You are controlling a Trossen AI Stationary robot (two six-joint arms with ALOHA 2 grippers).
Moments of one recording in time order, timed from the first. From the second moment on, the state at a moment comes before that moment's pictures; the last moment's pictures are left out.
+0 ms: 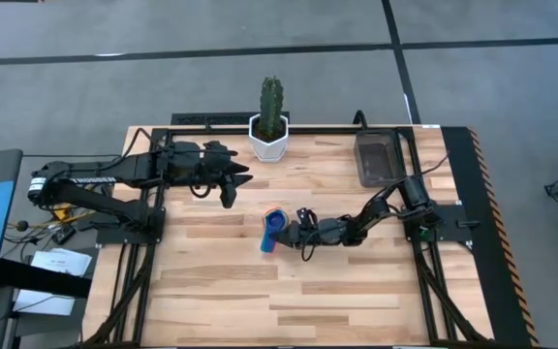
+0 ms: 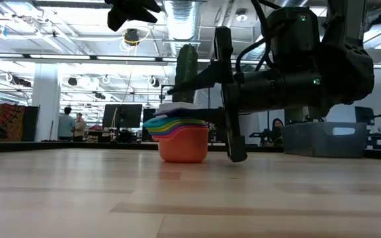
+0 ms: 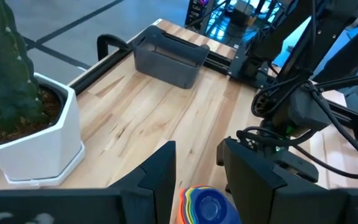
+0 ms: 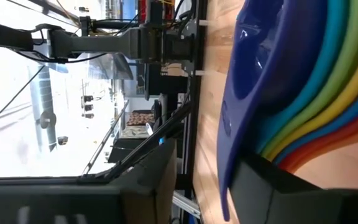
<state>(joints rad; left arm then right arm) 0.08 1.08 1.04 -0.28 -0.22 -0.33 0.21 2.10 0.73 1.32 0.24 1.55</state>
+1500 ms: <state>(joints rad) 0.07 1.08 1.04 -0.32 -0.23 -0.41 0.22 1.84 0.73 0.82 0.25 1.62</state>
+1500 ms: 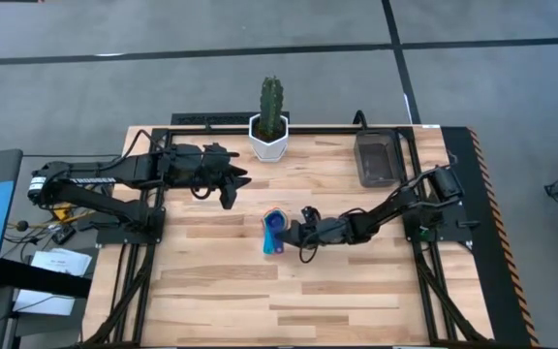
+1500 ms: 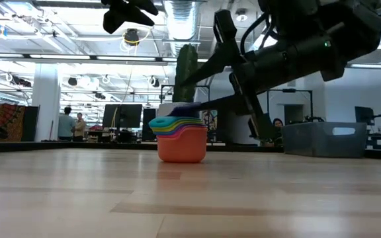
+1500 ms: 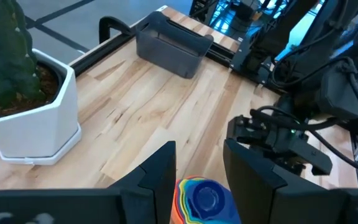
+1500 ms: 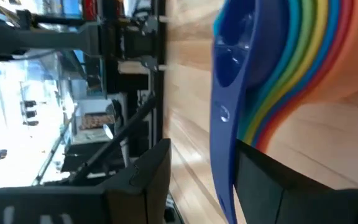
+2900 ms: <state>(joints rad) 0.07 1.08 1.04 -0.35 -0.25 -0.45 0.17 1.85 0.81 0.69 -0.04 1.69</state>
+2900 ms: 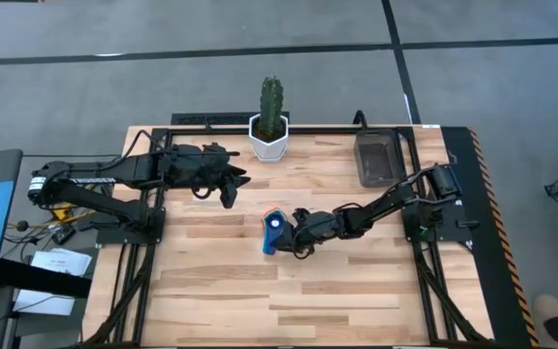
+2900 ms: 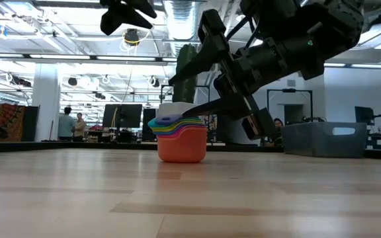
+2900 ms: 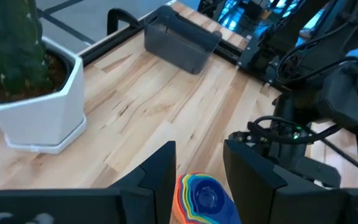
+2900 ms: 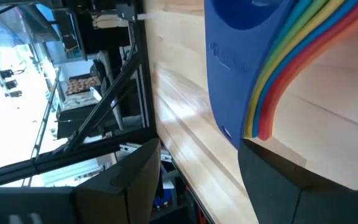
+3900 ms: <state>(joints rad) -0.19 1.55 1.04 -0.22 -0.33 -1.05 0.22 1.39 0.81 -0.33 0.02 1.37</state>
